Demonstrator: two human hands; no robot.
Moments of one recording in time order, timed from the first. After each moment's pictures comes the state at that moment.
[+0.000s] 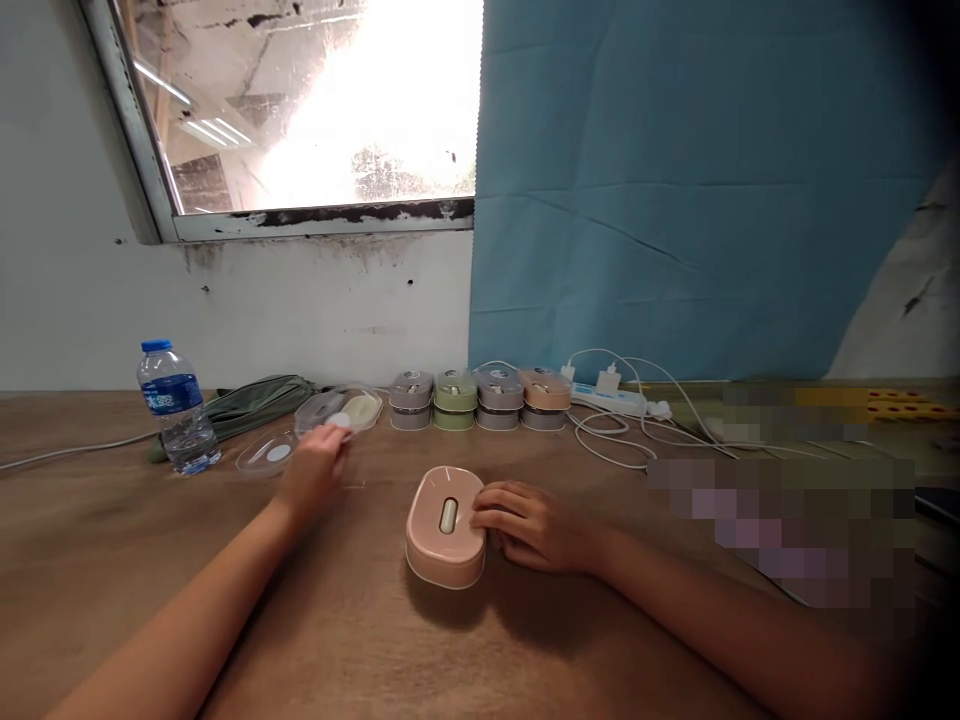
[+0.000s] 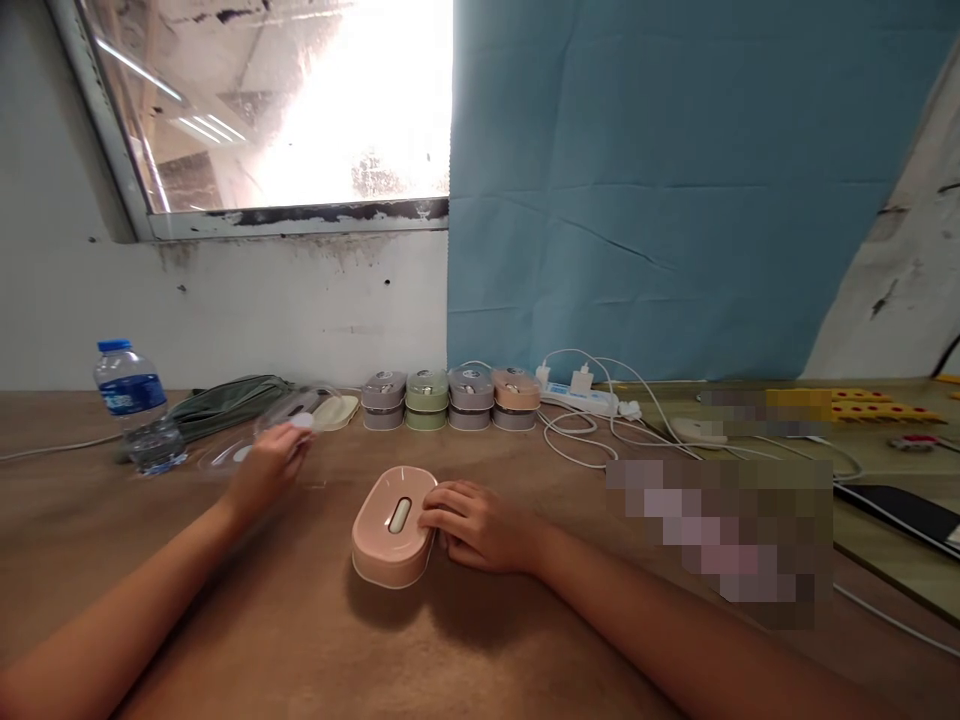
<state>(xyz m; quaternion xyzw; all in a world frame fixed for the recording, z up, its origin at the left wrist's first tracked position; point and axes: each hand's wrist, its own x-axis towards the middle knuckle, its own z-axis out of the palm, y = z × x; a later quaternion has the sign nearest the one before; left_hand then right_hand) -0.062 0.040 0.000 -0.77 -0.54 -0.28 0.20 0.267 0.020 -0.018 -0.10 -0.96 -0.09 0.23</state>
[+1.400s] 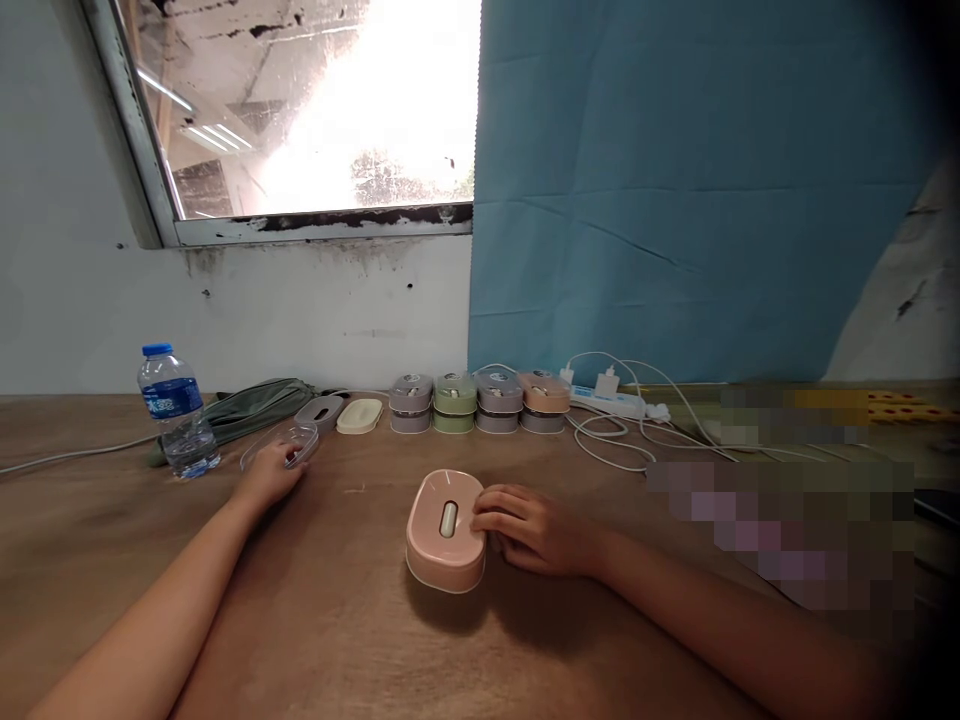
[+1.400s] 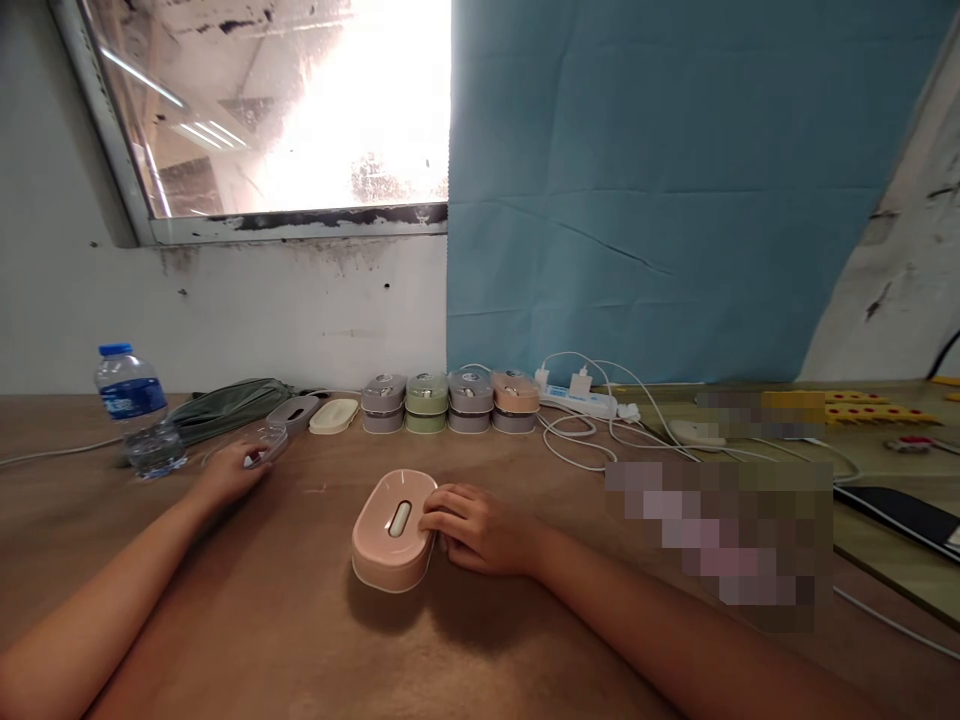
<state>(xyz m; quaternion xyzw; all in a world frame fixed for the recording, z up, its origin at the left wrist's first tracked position) -0.136 0.061 -0.015 -0.67 -0.71 -0.18 0.08 0.267 0.019 -0.018 -0.11 -0.96 -0.08 0.23</state>
